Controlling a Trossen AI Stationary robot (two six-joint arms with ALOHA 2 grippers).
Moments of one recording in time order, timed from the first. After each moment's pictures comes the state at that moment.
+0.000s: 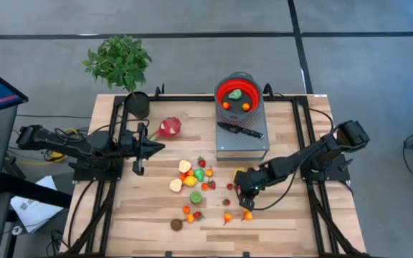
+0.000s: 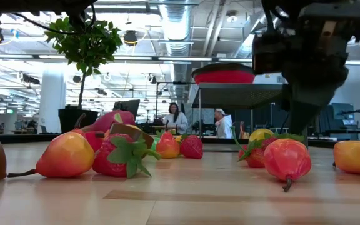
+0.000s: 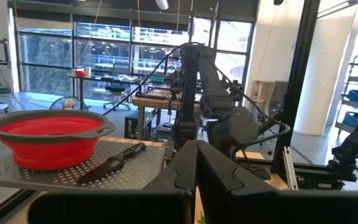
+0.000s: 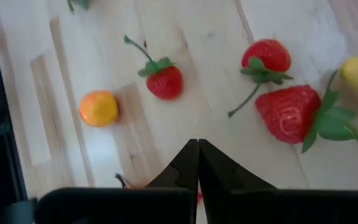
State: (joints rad) left arm -0.16 0.57 0.32 0.43 -0.24 -0.05; right arm 0.35 1.59 0.82 -0.26 -0.07 0.77
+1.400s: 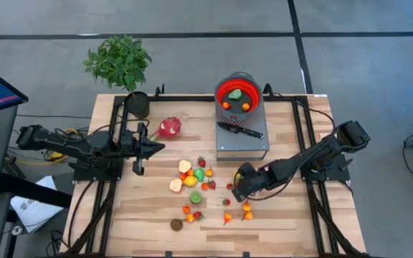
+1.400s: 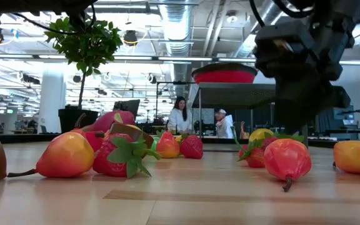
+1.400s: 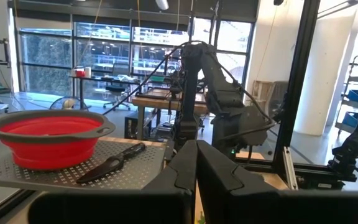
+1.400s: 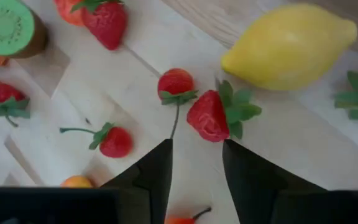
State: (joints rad) left arm -0.16 0.57 0.32 0.43 -0.24 -0.05; right arm 0.39 1.59 0.86 -0.40 0.18 1.29
